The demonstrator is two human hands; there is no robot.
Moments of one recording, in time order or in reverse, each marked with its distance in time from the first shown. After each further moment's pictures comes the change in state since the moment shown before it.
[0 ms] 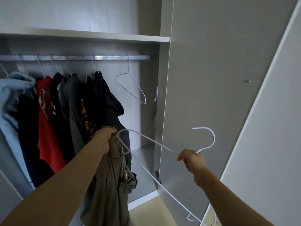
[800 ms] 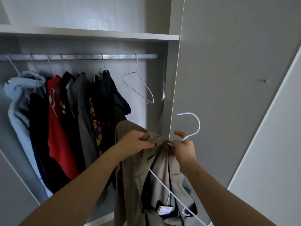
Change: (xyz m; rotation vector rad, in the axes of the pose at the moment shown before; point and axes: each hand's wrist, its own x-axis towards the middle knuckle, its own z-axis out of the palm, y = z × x) left_hand -0.041 -0.012 0.008 0.702 -0.468 0.505; right_hand -0.001 -0.032 0.066 0.131 0.017 -0.087
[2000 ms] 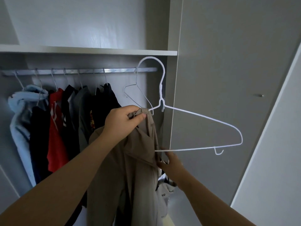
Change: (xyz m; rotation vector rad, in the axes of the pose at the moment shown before) left_hand 0.011 0.053 -0.054 0.229 0.608 0.546; right_hand 0.019 0.021 0.014 -0.596 -0.278 -0.193
